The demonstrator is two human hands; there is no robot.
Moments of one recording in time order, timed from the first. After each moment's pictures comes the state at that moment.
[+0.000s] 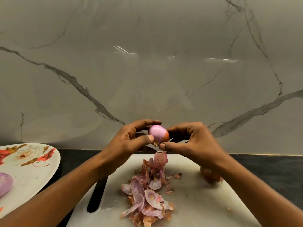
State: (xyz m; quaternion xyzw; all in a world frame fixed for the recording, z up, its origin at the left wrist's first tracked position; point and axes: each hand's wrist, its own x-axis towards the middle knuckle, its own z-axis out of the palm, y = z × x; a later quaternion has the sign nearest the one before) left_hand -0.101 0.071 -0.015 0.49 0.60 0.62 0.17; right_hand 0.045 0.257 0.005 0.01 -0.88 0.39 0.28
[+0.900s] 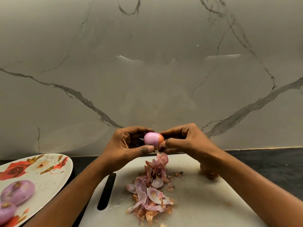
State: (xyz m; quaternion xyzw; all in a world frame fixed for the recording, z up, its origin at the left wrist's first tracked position) left_hand -0.097 0.055 -0.007 0.52 0.63 0.58 0.07; right_hand 0.051 0.248 0.012 0.00 -0.79 0.59 0.18
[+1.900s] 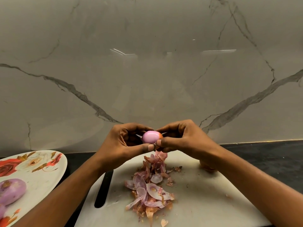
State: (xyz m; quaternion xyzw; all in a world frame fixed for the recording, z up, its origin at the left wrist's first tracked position) left_hand -0.102 0.054 -0.011 0.56 0.63 0.54 0.03; right_hand 0.047 0.246 0.005 -0.01 -0.81 0.56 0.18
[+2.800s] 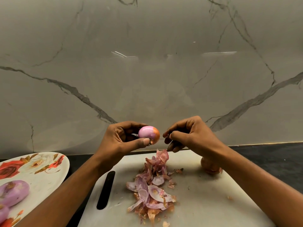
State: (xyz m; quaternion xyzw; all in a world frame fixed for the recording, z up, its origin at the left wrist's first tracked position) left_hand -0.104 0.053 -0.008 0.48 0.60 0.63 0.06; right_hand 0.046 0.258 0.011 -0.04 -0.82 0.52 0.23
